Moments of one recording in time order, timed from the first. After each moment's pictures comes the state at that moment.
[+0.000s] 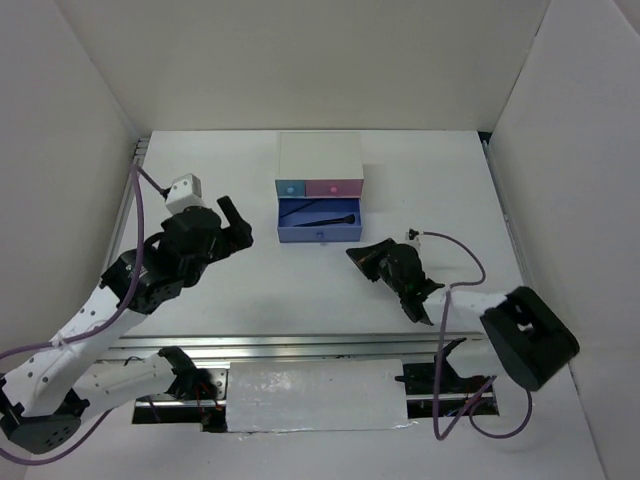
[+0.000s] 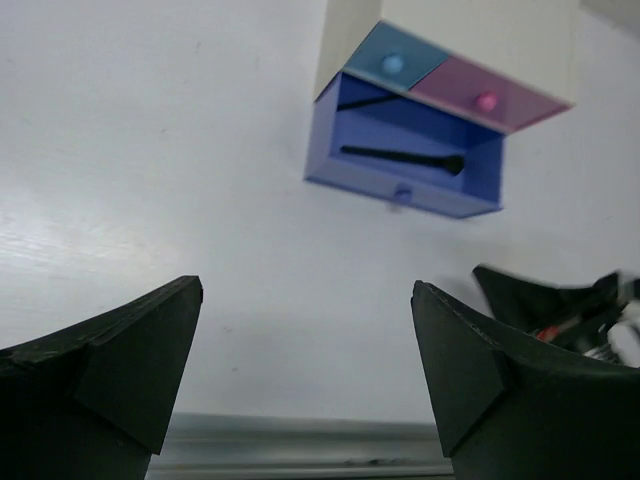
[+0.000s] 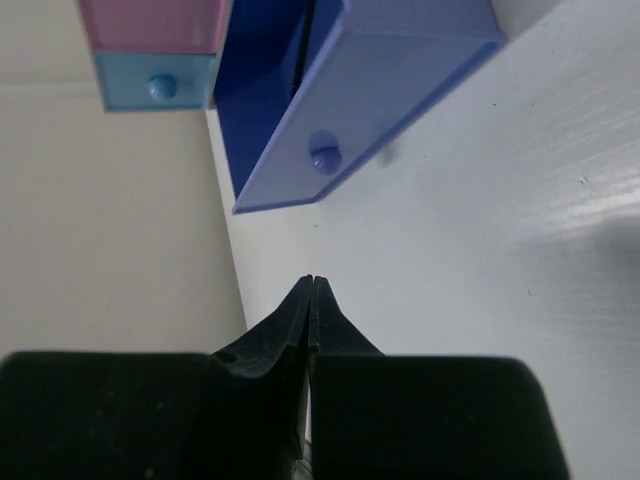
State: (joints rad) left arm -0.72 0.96 1.19 -0.81 -0.59 -0.88; right arm 0.57 1.20 0.28 0.58 0.12 1.34
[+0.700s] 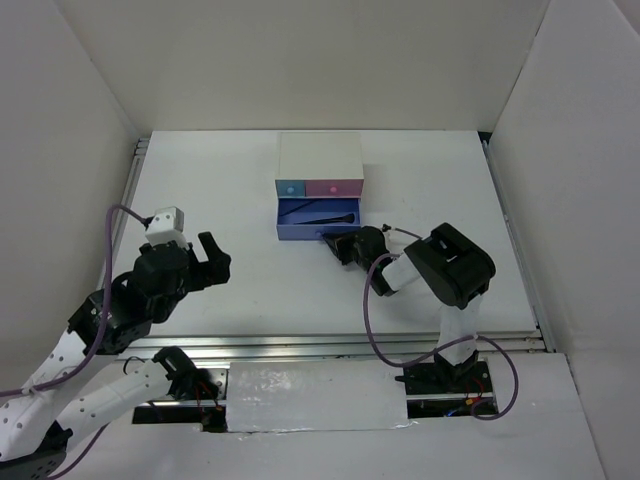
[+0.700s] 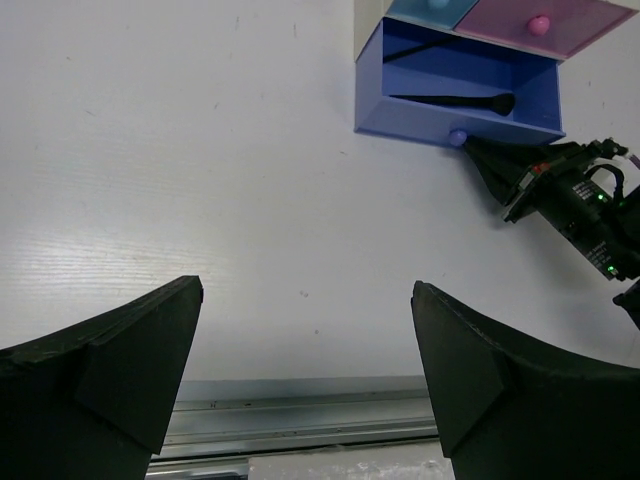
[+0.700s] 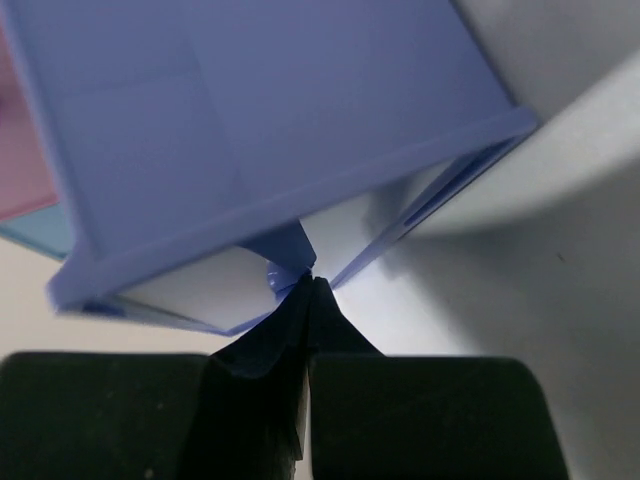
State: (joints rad) left arm -0.72 0.65 1.00 -0.92 -0.54 -0.67; right arm 0.57 1.89 0.60 0.88 0.11 1.68
